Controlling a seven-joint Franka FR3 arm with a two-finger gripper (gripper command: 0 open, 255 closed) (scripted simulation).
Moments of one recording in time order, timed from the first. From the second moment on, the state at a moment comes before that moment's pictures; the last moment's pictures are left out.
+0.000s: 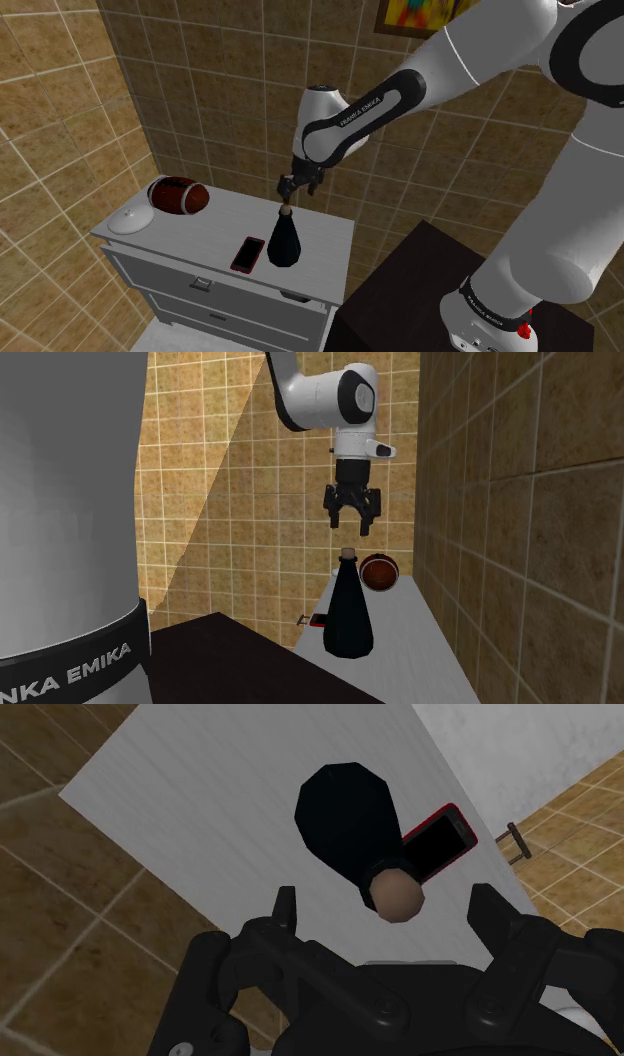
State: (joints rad) arm 0.04 0.14 0.20 -2.29 0.10 2.49 0.28
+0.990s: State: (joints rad) arm 0.08 0.37 0.19 -2.19 0.06 2.64 0.31
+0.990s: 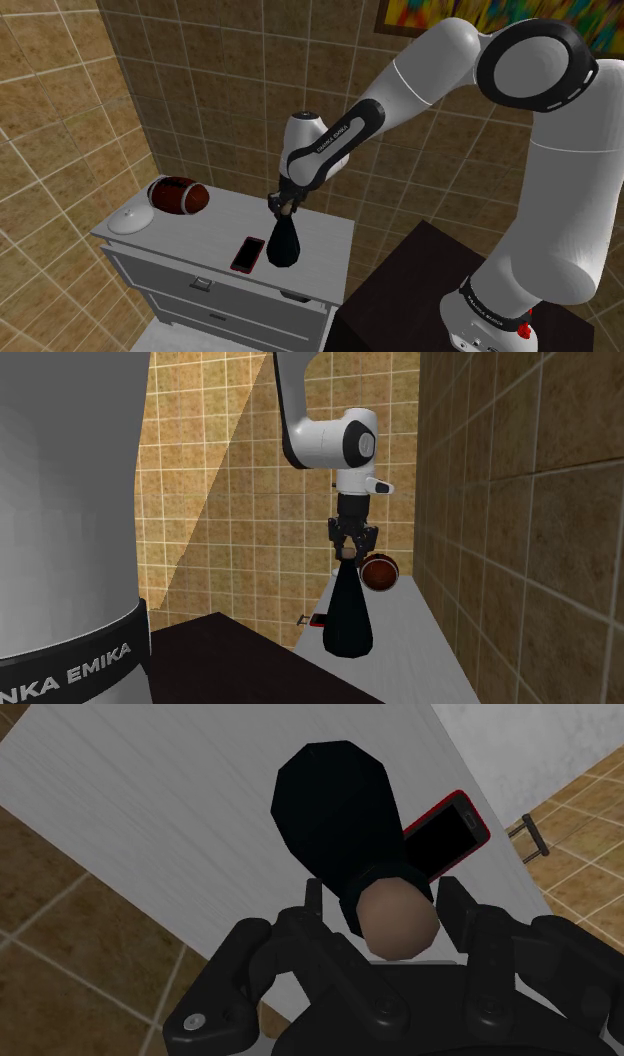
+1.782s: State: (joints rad) arm 0.07 0.33 0.20 -2.19 0.07 2.59 0.31
